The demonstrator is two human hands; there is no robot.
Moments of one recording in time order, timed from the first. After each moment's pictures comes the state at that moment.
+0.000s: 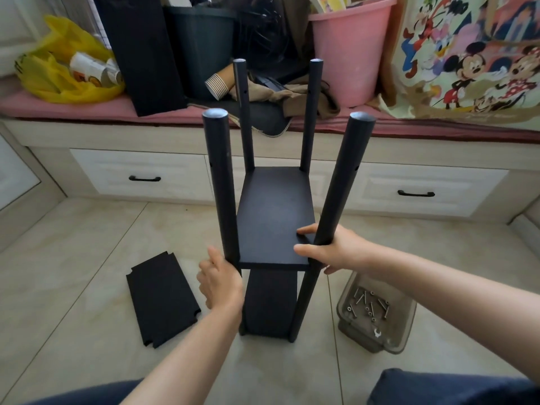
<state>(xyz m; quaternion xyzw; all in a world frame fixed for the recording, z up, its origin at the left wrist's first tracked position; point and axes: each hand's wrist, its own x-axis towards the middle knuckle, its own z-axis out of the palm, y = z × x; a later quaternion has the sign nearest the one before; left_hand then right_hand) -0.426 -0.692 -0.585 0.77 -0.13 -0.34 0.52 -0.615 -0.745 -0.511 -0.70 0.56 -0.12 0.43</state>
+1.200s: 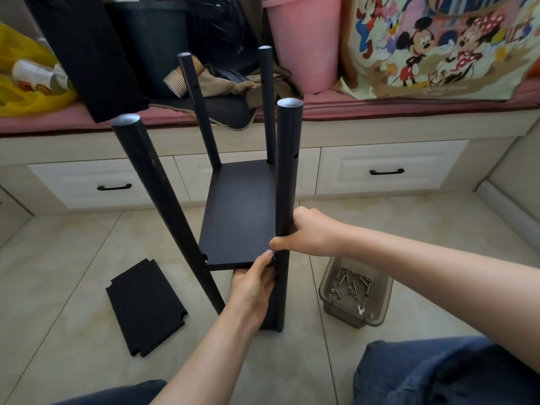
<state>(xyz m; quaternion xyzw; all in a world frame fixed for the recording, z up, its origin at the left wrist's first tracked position) -0.492 -0.680 -0.592 0.48 -0.16 -0.65 0.57 -0.622 -0.735 -0.493 -0.77 0.53 -0.11 0.35</state>
